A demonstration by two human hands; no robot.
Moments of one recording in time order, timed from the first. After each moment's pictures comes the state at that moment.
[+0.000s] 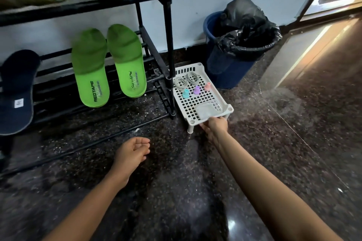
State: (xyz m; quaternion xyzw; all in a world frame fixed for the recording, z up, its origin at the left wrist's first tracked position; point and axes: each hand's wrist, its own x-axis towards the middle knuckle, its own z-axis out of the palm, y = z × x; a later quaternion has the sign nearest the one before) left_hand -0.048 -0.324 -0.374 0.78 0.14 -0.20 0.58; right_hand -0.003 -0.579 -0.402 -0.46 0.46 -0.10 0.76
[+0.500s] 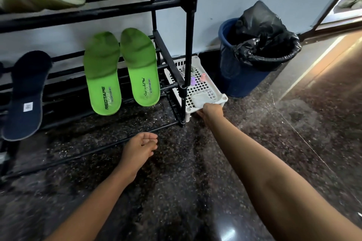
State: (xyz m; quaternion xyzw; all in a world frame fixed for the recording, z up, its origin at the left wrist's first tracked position) left_hand -0.011 -0.326 -0.370 0.77 0.14 -0.19 0.60; right_hand 0.089 -0.562 -0.388 -0.51 0.45 -0.04 0.74
